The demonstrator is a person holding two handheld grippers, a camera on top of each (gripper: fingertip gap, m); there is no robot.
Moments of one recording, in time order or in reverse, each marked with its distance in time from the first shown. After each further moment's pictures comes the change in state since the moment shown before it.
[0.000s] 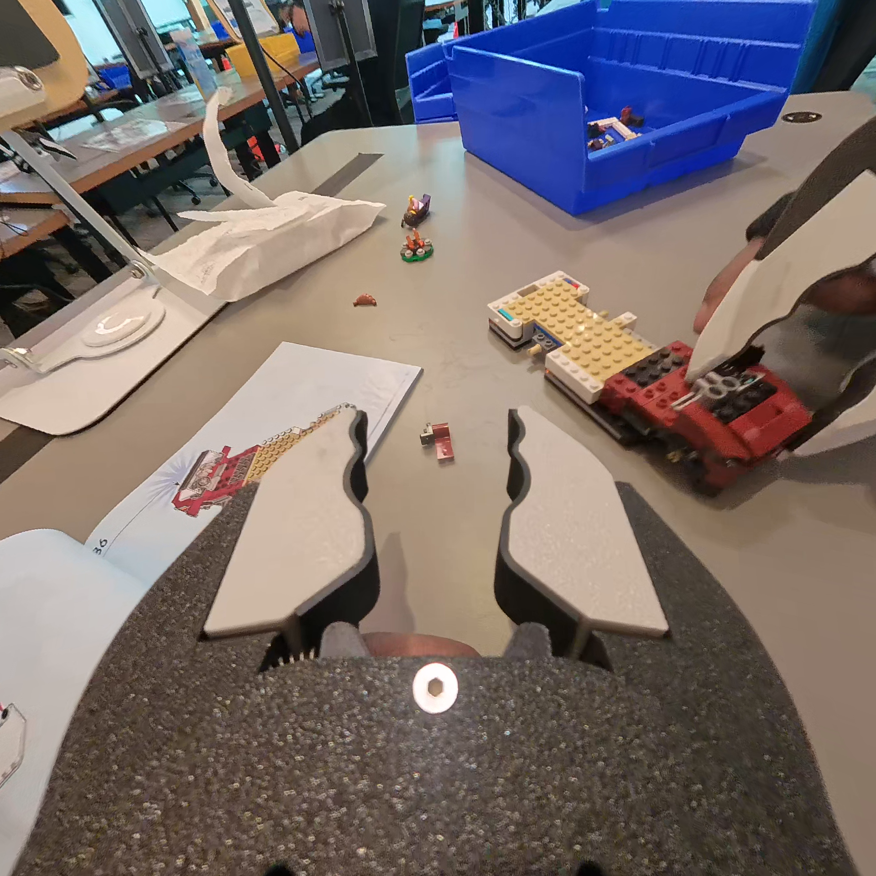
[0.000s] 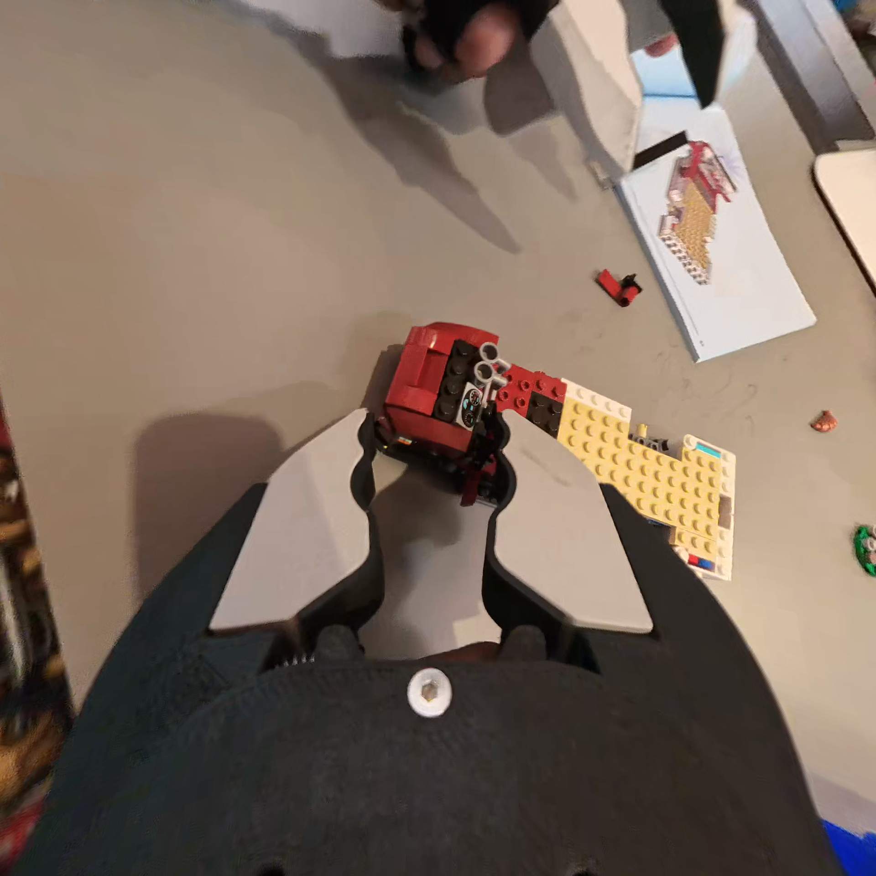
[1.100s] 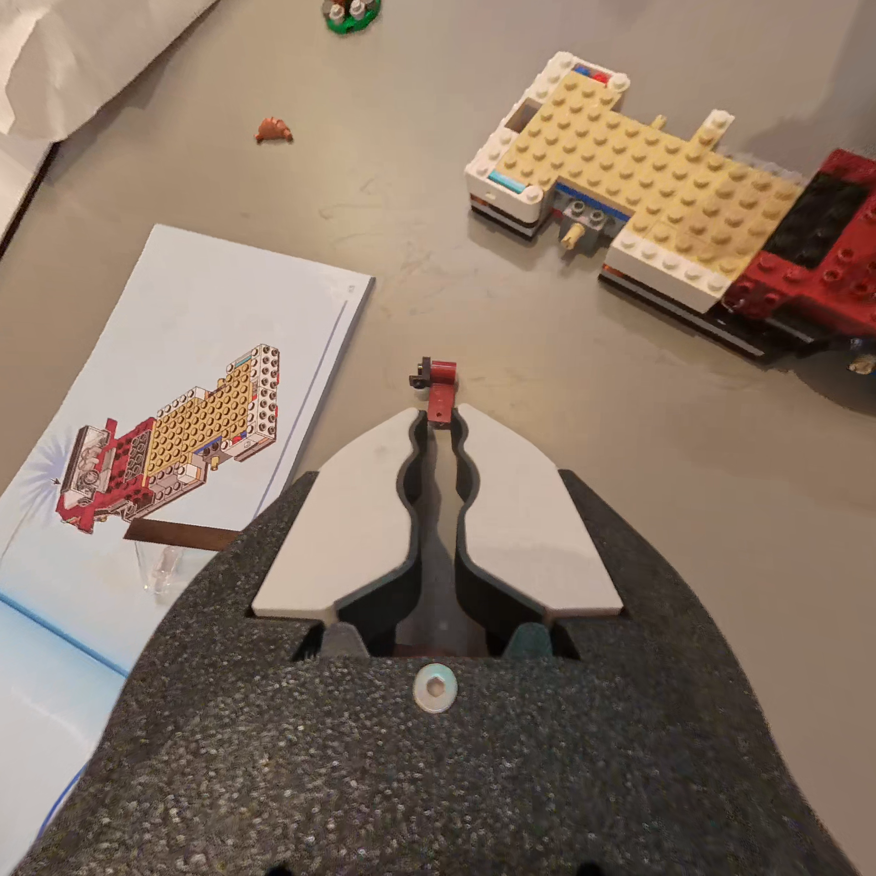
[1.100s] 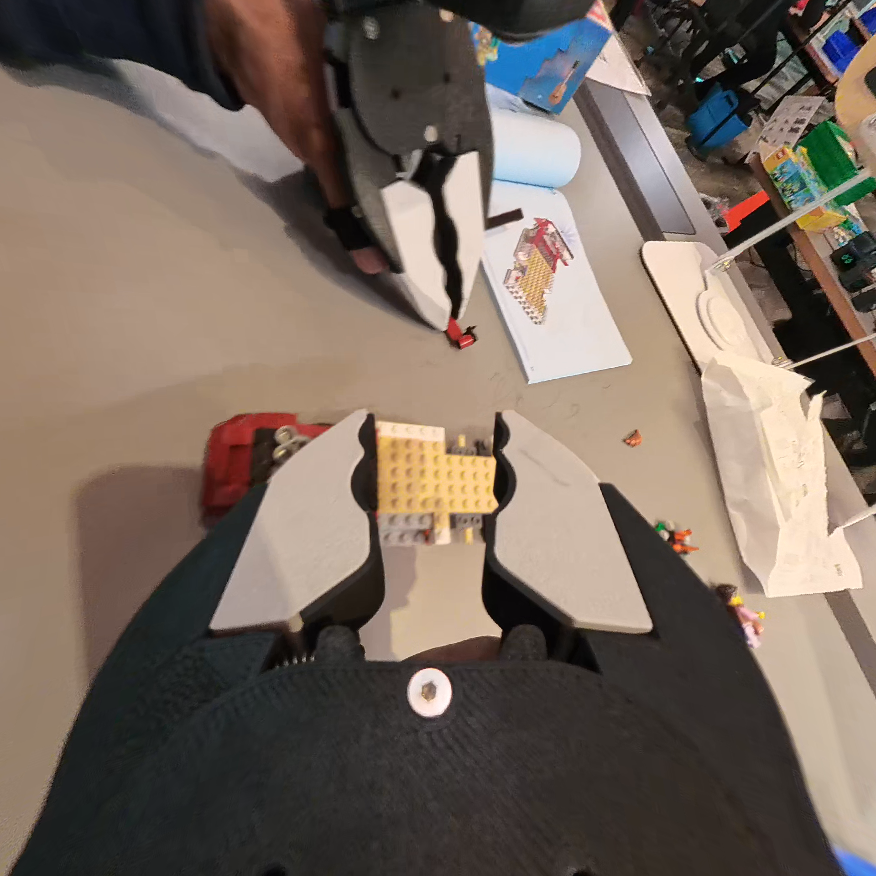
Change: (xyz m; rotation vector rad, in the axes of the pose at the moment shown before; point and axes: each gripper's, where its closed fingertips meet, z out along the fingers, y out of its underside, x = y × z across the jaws) left arm 0.015 0.048 0.050 -0.434 0.032 0.042; right arm 0.077 -0.012 -0.037 0.107 0.089 -0.090
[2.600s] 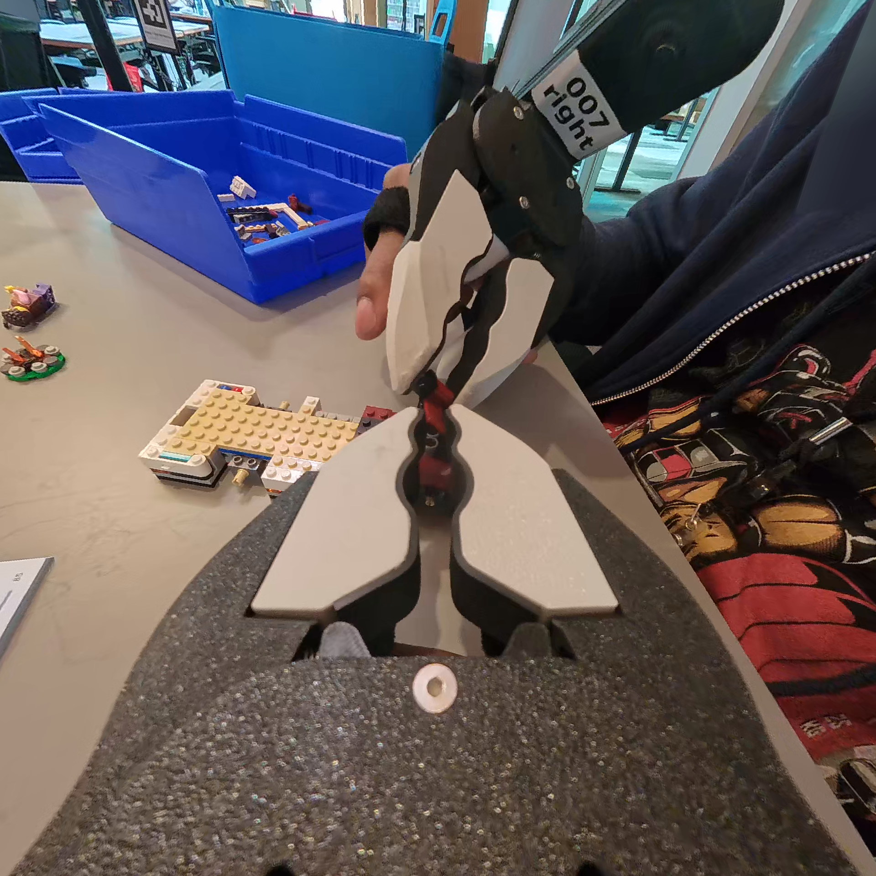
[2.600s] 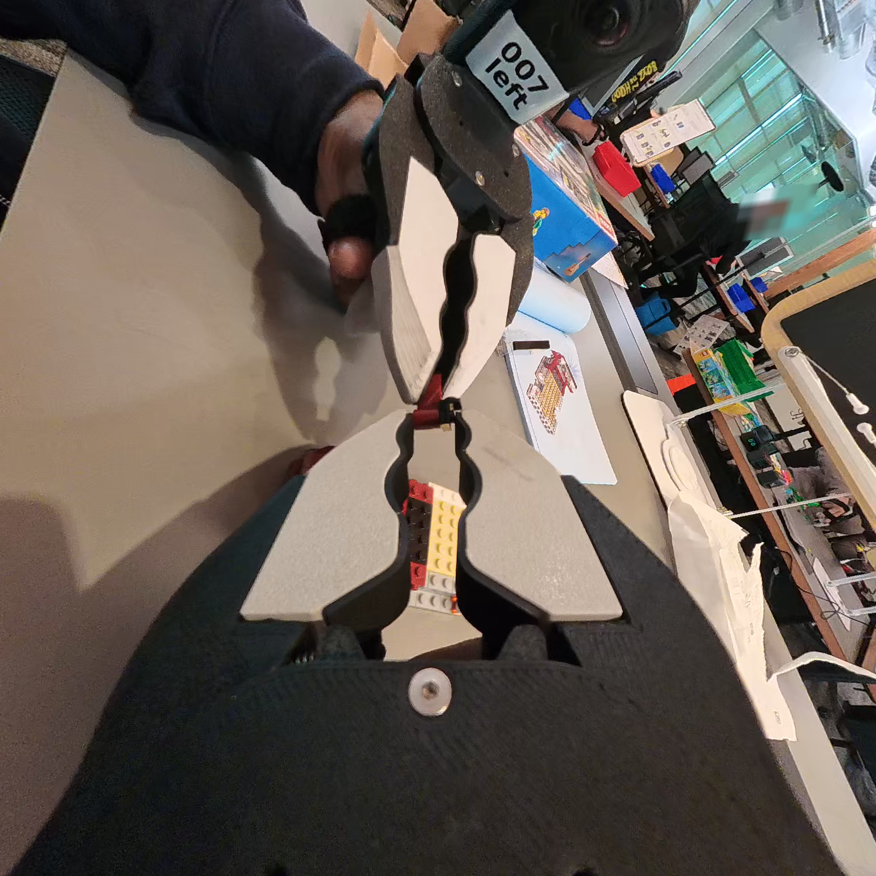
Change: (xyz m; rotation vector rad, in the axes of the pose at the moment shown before) left arm 0.123 -0.075 -0.064 0.542 0.583 0.044; right arm -0.045 -0.028 -0.013 0.247 -0.001 -0.255
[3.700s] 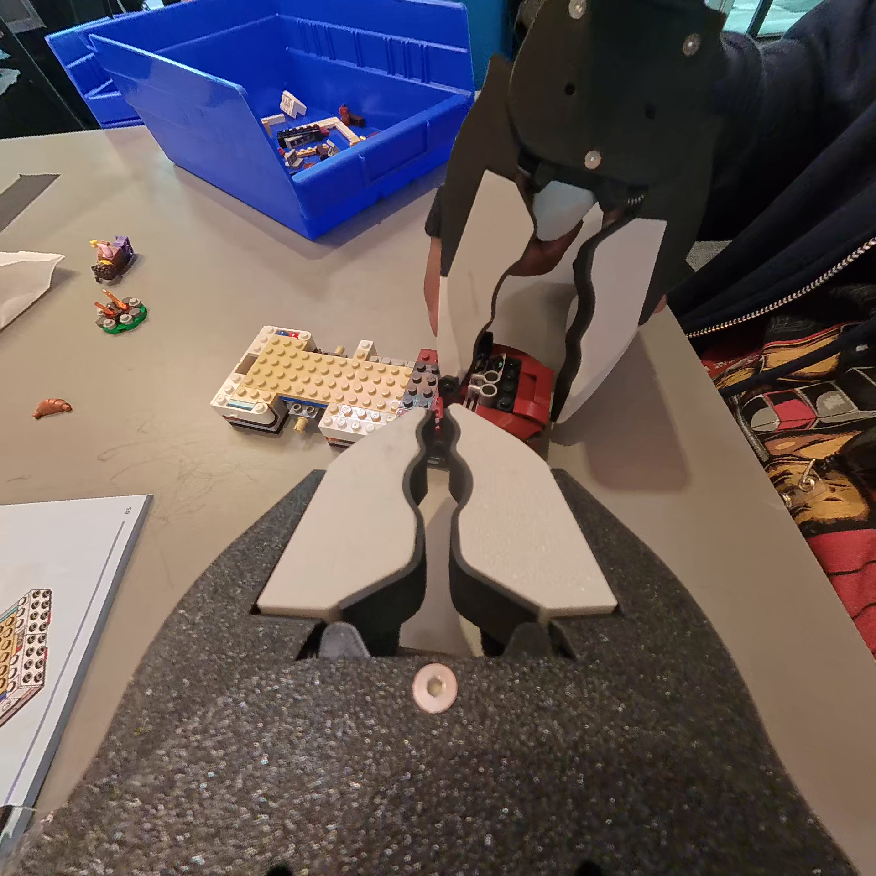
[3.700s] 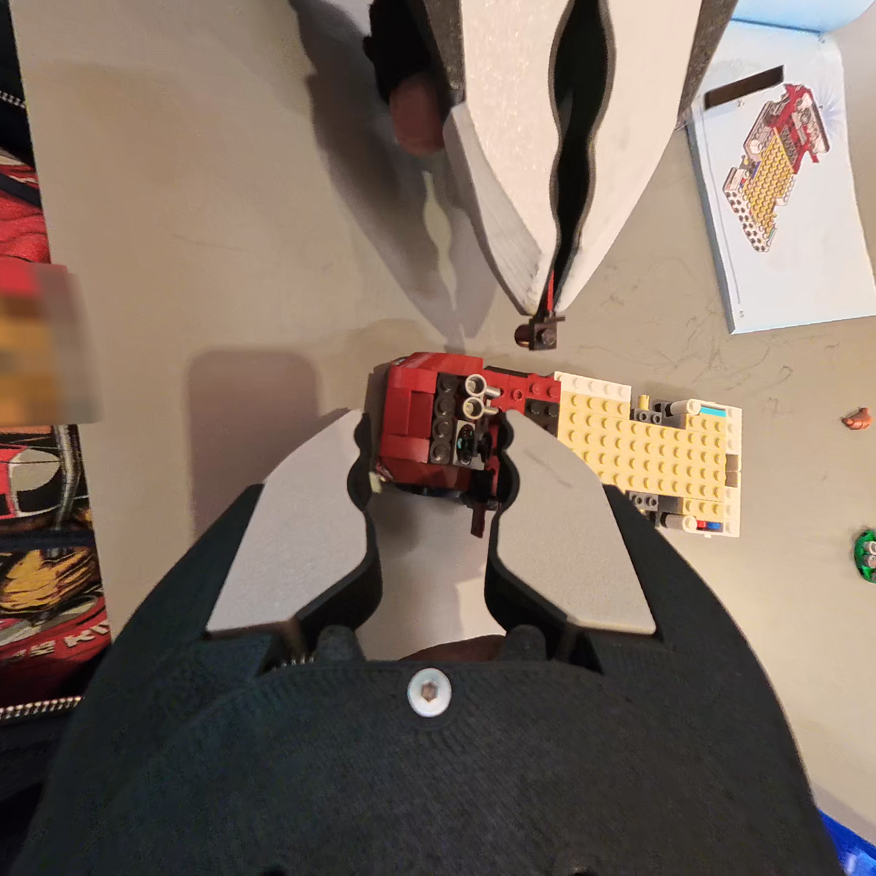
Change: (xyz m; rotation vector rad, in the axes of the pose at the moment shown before) left arm -0.023 0.024 -0.001 -0.174 -0.153 0.099; right arm -0.047 0.047 0.002 -0.409 -0.260 0.292
